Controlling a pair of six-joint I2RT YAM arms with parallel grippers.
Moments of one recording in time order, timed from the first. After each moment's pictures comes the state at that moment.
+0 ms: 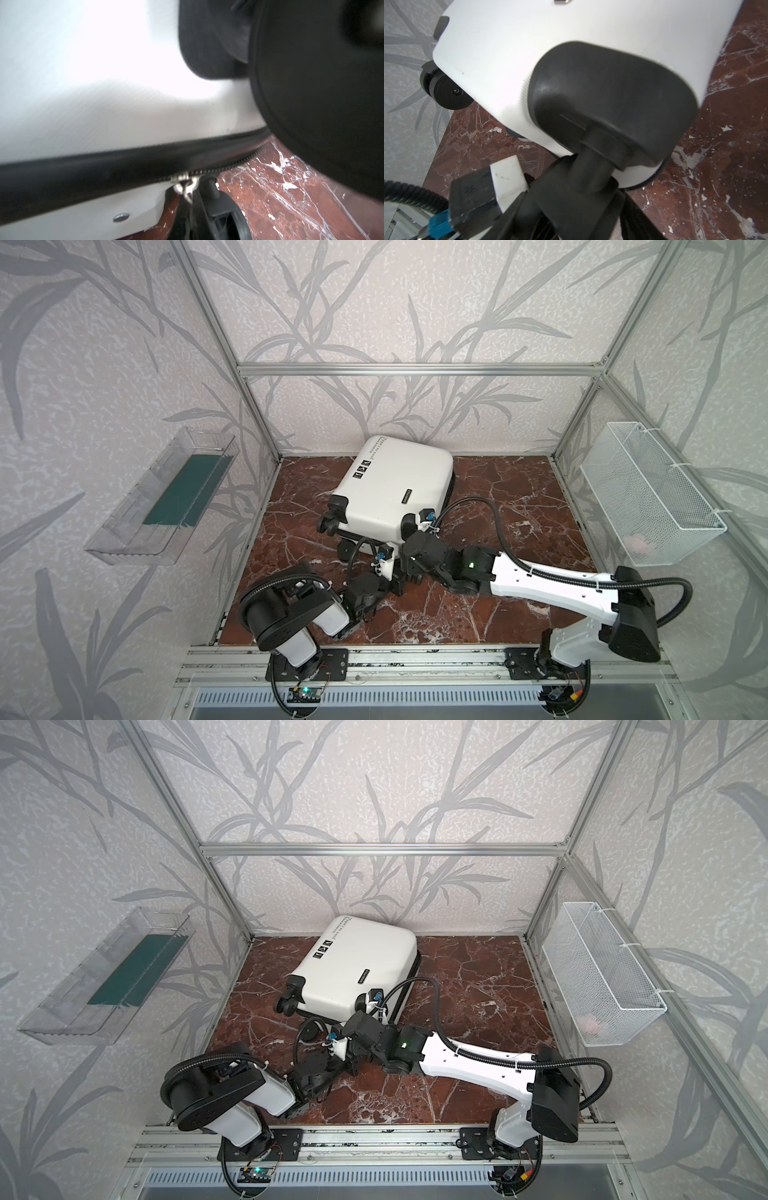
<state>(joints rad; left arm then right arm) -0.89 1.60 0.13 1.28 -0.20 -0.26 1.16 1.49 1.19 -0.51 0.44 0.89</state>
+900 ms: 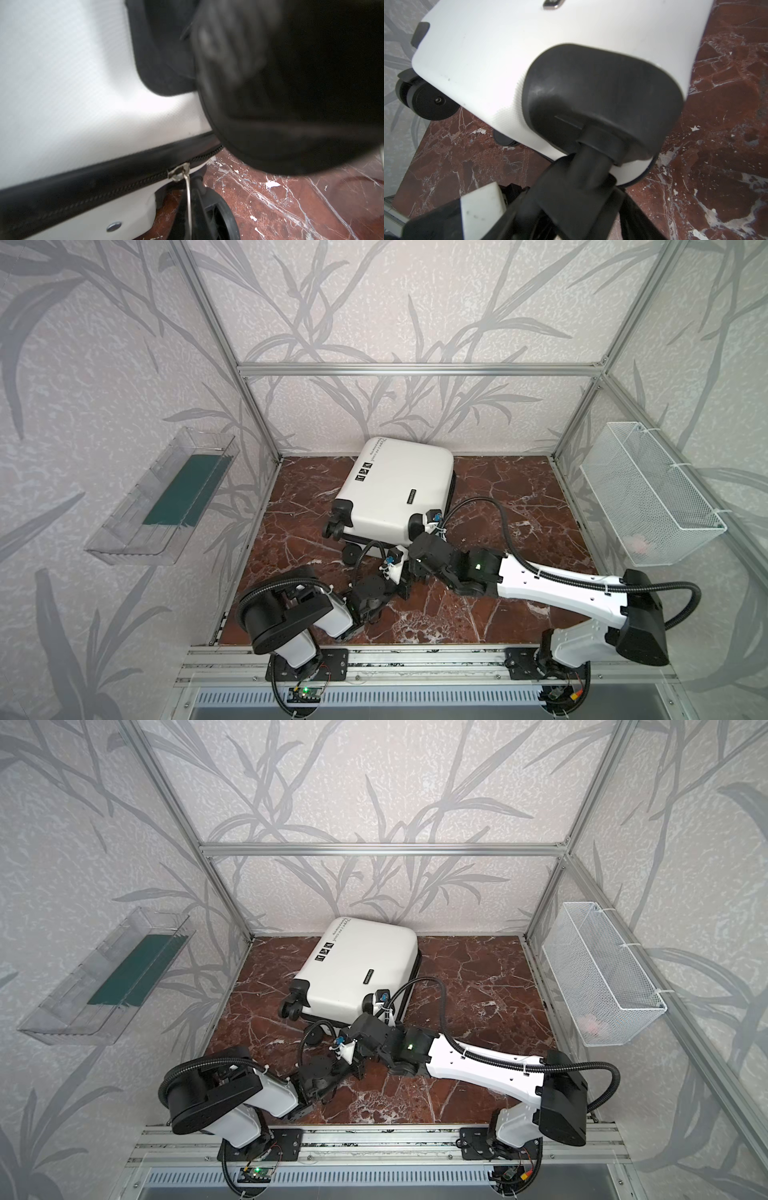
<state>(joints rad) -0.98 1.59 0.18 1.27 -0.22 -0.20 1.16 1.45 1.16 -0.56 0.47 0.89</state>
